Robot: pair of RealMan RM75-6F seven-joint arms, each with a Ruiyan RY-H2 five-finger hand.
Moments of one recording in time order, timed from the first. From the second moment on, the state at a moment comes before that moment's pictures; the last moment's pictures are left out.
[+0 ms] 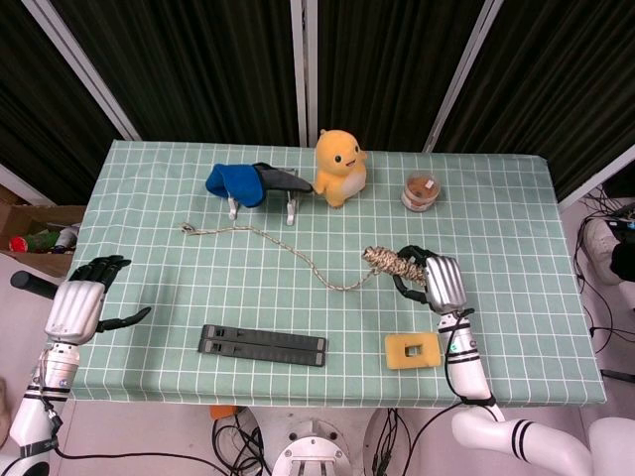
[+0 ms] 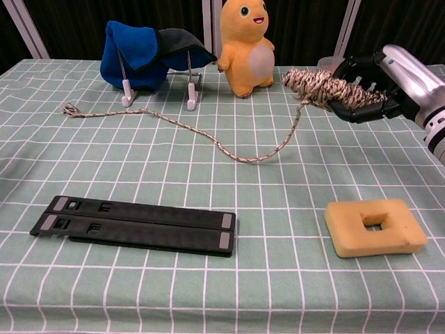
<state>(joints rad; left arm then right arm) -0.24 -1.25 -0.07 -1.53 1.43 1.35 0.09 0.48 -1.76 0.22 -1.30 -1.36 1.34 0.10</state>
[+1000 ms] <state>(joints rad) -0.35 -1.34 -0.16 -1.56 1.48 1.32 -0.31 0.56 -1.74 0.40 -1.60 -1.41 1.34 0.52</state>
